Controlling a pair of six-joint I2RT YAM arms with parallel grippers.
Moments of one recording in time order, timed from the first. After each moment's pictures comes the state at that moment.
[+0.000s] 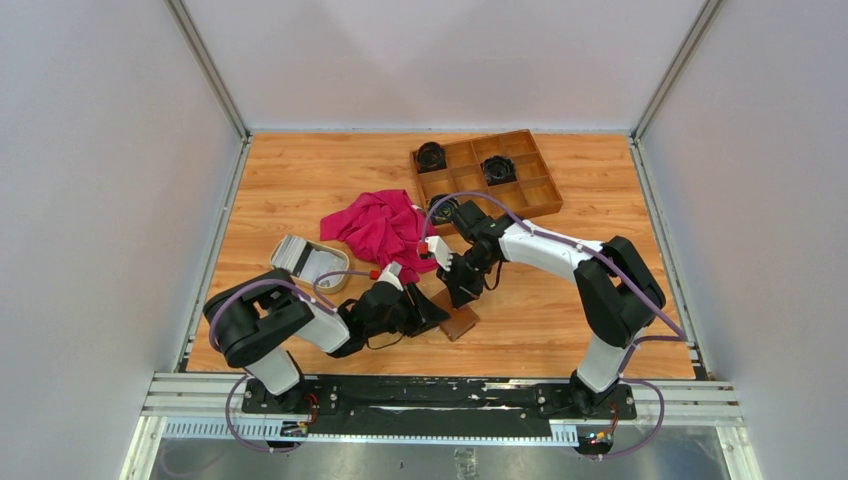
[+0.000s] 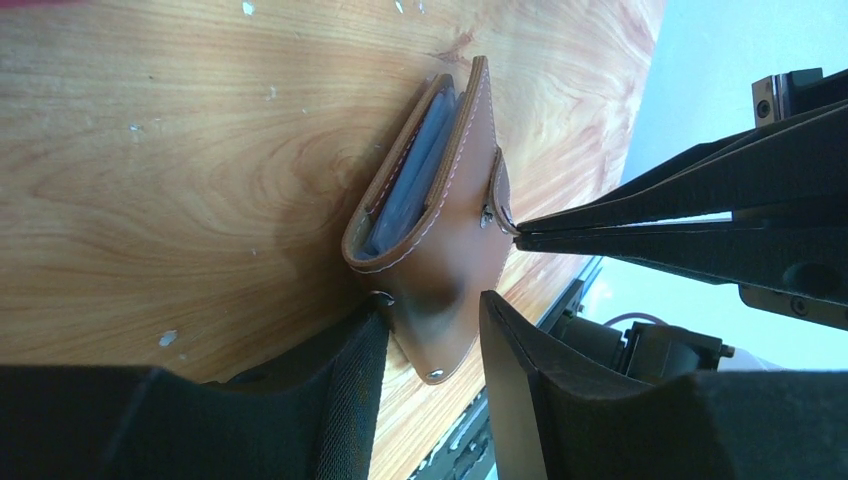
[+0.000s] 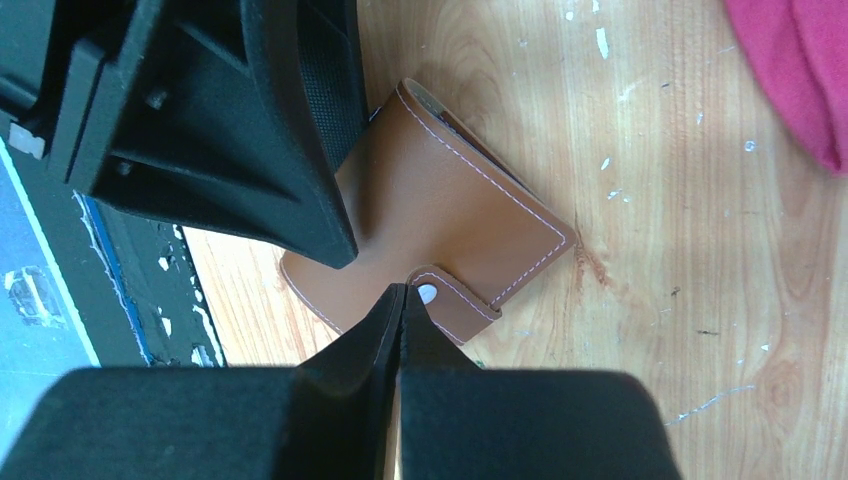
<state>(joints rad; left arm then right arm) -0.93 1.62 0.28 0.84 0.05 -1.33 0.69 1.73 1.14 -0.72 -0.60 -0.54</state>
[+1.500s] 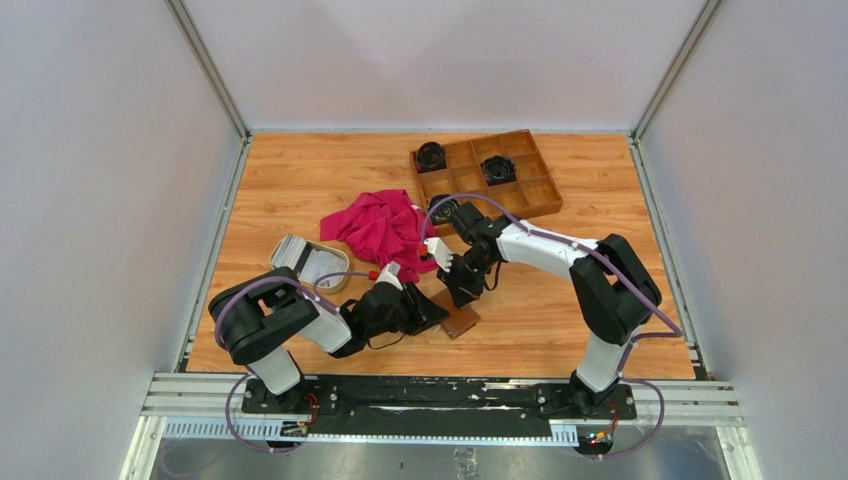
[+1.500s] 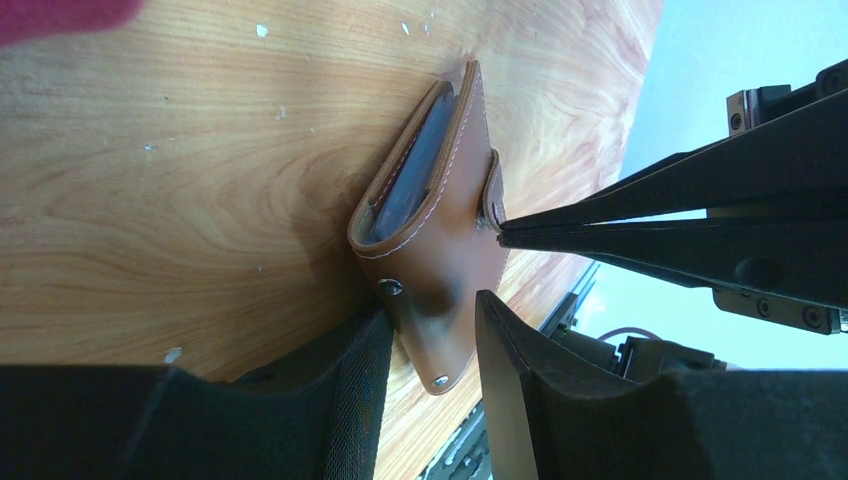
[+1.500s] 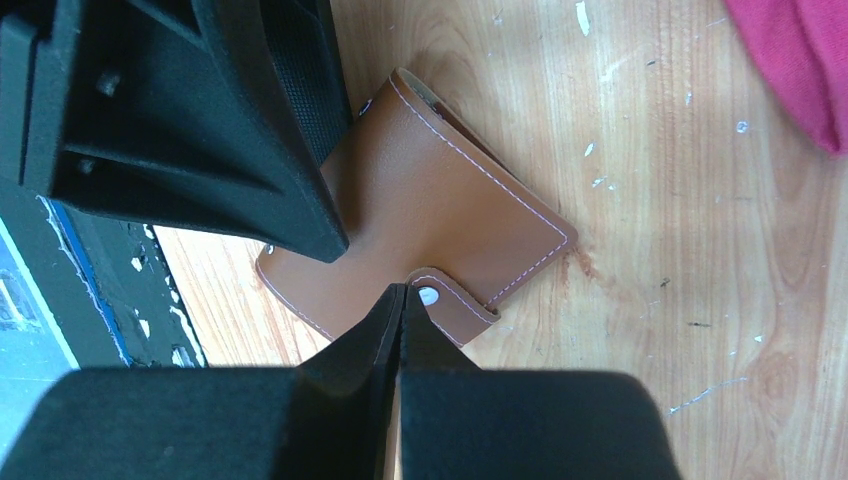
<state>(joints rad) -0.94 1.64 0.28 0.87 0.02 -1.36 0.70 1.75 1.14 -0.71 -0.55 -0.54</state>
